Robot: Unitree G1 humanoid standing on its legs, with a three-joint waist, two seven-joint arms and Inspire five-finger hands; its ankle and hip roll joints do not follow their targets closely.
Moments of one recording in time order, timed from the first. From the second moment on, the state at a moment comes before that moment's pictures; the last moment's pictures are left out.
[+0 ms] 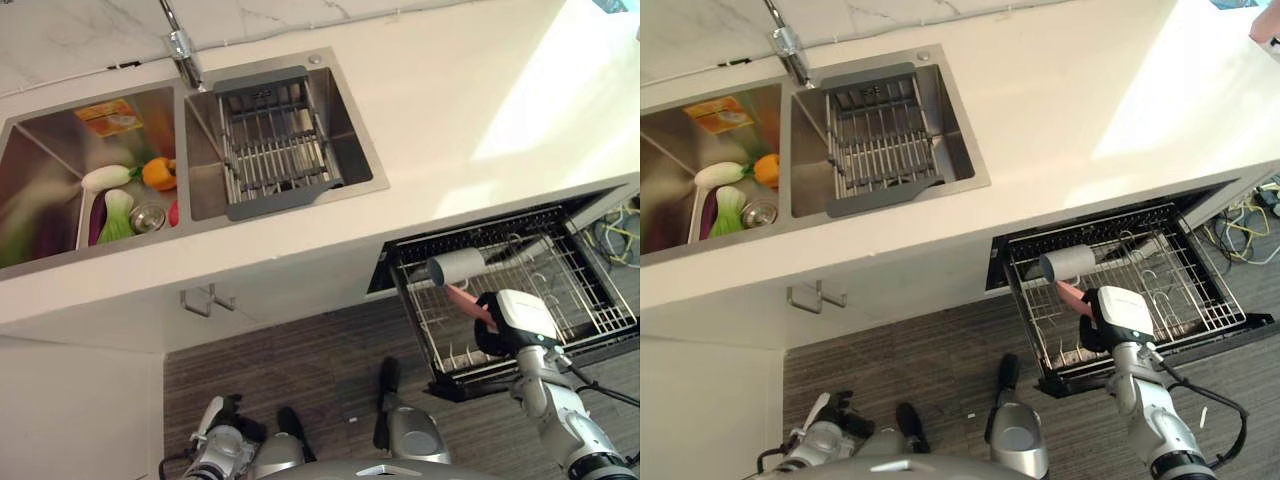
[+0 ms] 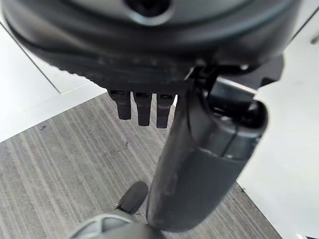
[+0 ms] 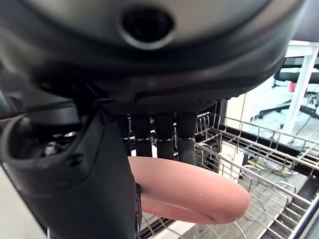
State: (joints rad) left arm -0.05 0.16 -0.10 1.19 0.19 0.04 0.33; right arm 0.11 -0.59 0.14 0.35 -0.73 0.04 -0.36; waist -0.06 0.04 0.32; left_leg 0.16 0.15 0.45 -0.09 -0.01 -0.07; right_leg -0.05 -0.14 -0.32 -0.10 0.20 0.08
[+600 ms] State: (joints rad) left arm -0.02 0.18 -0.09 1.18 0.24 0.07 0.31; right arm 0.33 -0.51 -0.28 0.06 -0.25 -0.05 -0.32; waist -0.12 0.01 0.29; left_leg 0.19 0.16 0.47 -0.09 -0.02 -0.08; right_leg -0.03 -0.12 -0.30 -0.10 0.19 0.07
